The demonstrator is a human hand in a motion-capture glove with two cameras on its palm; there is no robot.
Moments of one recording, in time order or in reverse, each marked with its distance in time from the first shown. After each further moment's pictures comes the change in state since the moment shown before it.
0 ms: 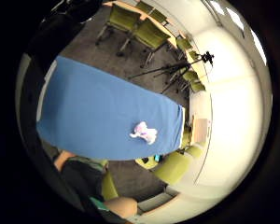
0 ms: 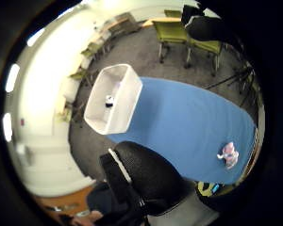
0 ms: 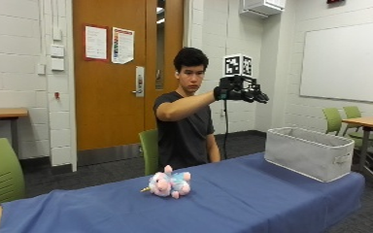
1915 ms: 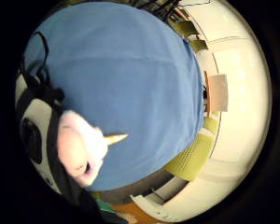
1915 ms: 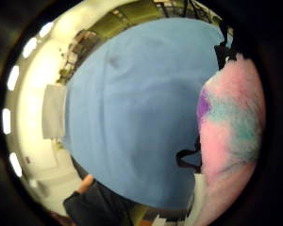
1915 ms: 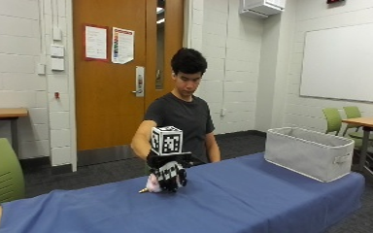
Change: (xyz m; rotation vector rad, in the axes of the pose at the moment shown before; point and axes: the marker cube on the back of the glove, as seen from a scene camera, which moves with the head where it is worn) arm 0.247 0.179 0.271 -0.123 0.011 0.449
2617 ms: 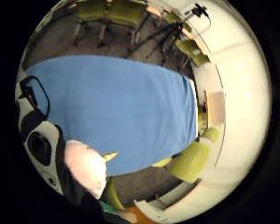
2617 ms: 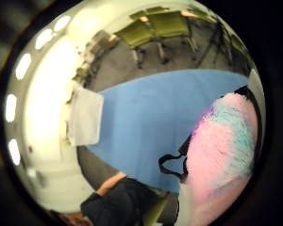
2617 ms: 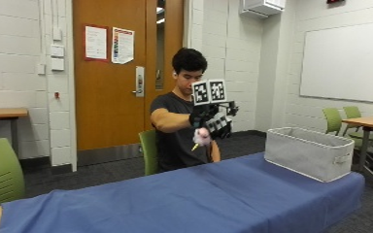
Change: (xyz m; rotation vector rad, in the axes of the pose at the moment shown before) arm -0.145 -0.053 -0.174 0.186 -0.102 -0.160
